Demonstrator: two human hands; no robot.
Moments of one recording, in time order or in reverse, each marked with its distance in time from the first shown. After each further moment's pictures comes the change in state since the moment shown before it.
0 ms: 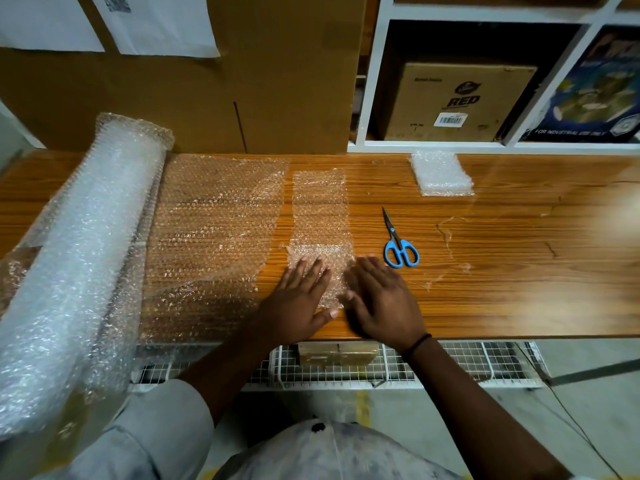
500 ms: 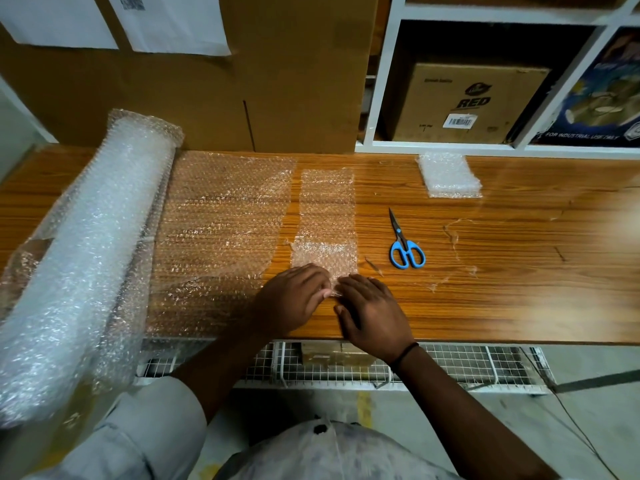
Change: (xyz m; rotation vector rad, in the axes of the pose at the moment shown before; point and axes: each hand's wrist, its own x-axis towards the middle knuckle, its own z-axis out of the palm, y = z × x) left_hand -0.006 -0.012 -0.010 -0.137 0.510 0.230; right_hand -0.007 -0.019 0.022 0.001 -0.028 -0.116
